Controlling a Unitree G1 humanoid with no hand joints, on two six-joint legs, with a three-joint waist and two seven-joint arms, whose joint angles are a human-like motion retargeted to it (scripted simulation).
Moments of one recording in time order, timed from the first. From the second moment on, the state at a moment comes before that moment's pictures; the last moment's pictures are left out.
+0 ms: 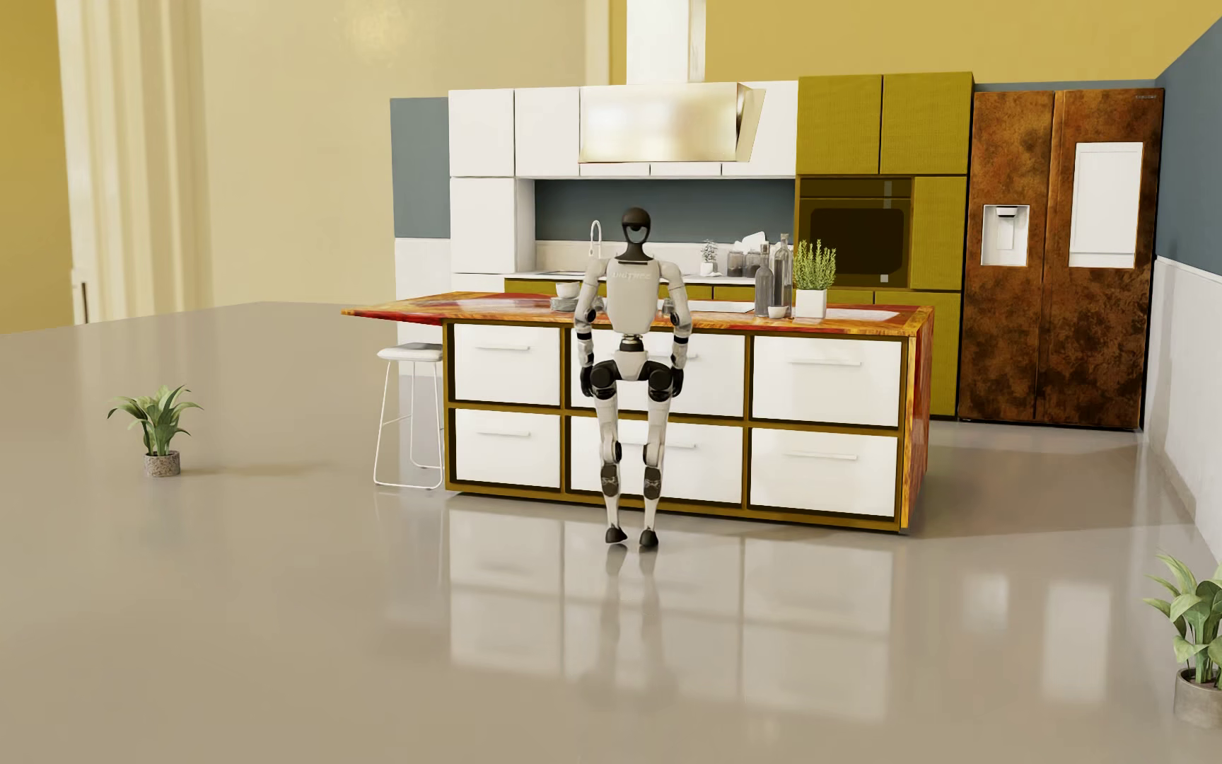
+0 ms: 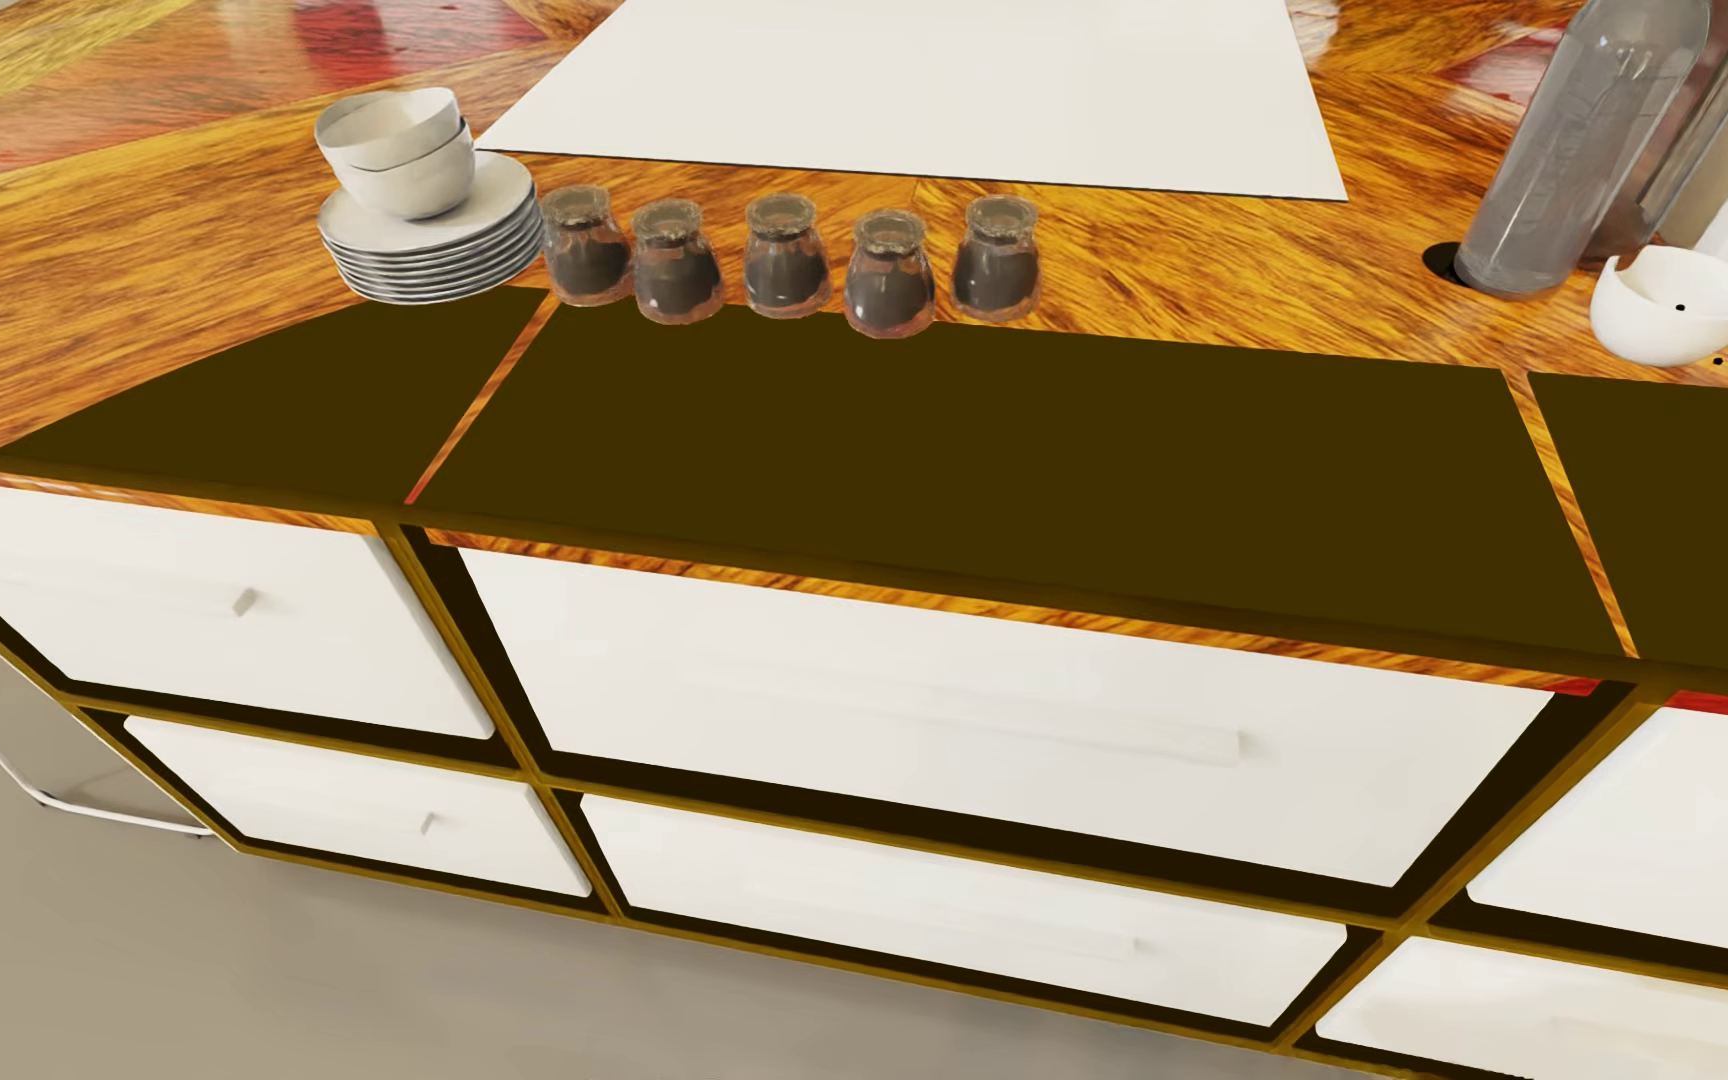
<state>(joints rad) 0.06 0.05 0.00 -0.13 0.04 0.02 0.00 0.00 -0.02 0.23 0.21 0.10 0.09 -0.11 -0.05 0.27 -0.31 0.00 0.00 -0.65 0.62 1.03 0.90 0.00 0.00 0.00 0.00 0.00 0.00</state>
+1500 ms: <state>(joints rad) 0.04 0.03 -0.22 -0.11 0.05 0.12 0.00 0.00 0.00 0.23 0.21 0.15 -0.01 -0.12 -0.06 0.27 -0.38 0.00 0.00 -0.76 0.63 0.93 0.92 0.00 0.00 0.00 0.00 0.00 0.00</state>
